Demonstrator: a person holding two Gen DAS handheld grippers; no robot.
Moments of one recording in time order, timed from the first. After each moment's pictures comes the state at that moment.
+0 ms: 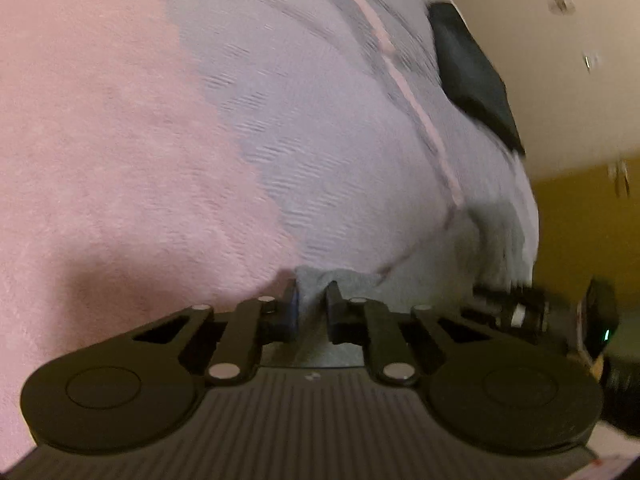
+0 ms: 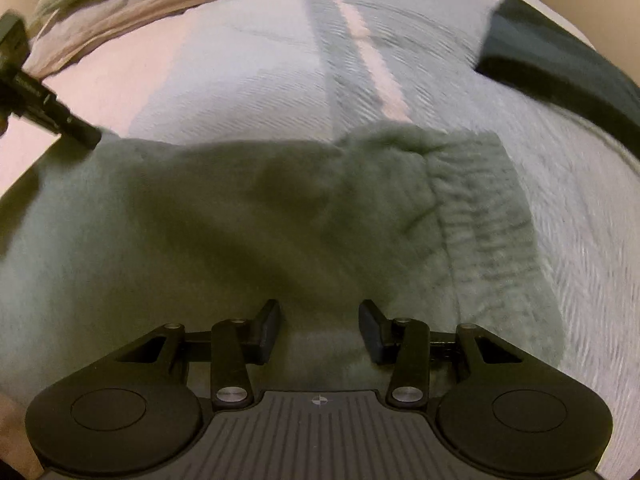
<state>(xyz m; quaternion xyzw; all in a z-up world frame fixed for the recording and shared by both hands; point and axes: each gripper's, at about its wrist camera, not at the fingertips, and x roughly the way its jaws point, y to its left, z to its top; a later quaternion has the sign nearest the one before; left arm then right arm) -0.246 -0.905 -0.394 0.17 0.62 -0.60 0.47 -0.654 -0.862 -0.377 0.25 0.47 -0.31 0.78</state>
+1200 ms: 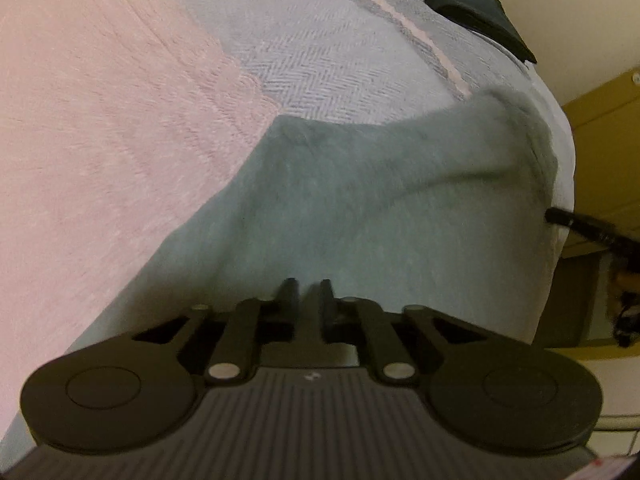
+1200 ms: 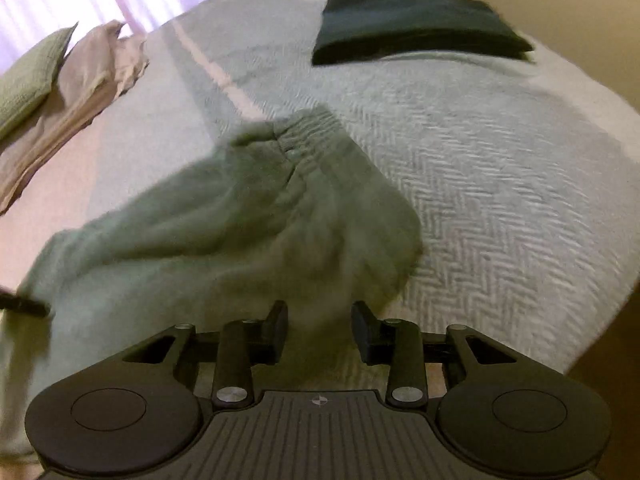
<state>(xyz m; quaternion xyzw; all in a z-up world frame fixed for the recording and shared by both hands) -0.317 -0.821 -0.369 0.29 0.55 -0.61 0.50 -0.757 -0.813 -0.339 0.37 0.35 -0.46 0.73</state>
